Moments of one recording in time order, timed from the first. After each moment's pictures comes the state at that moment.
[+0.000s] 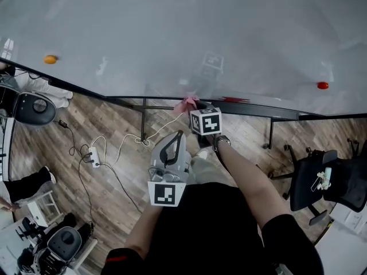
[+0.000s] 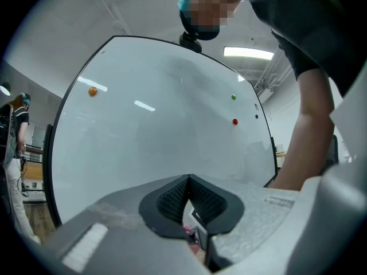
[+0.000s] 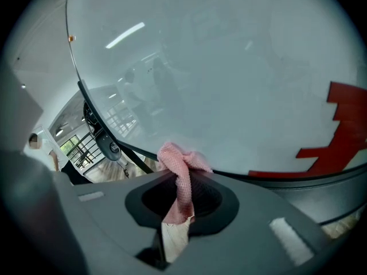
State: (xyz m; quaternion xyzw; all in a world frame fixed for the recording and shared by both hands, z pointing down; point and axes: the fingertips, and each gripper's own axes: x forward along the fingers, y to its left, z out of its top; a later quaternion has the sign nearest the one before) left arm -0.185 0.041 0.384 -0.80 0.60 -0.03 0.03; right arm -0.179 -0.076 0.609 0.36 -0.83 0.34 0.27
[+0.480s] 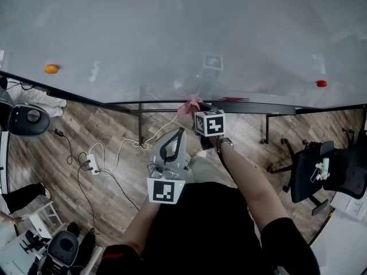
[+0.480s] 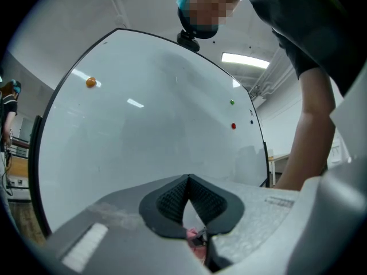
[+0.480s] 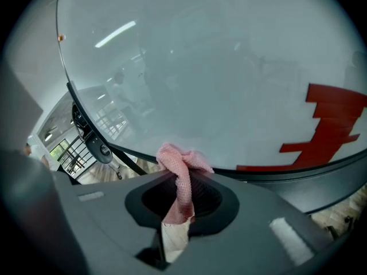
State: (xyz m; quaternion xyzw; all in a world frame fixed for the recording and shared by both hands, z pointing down) left arm -0.204 0.025 0.379 -0.83 0.55 -0.02 0.03; right arm -0.168 -0.079 0.612 0.40 -0.80 0.35 0.27
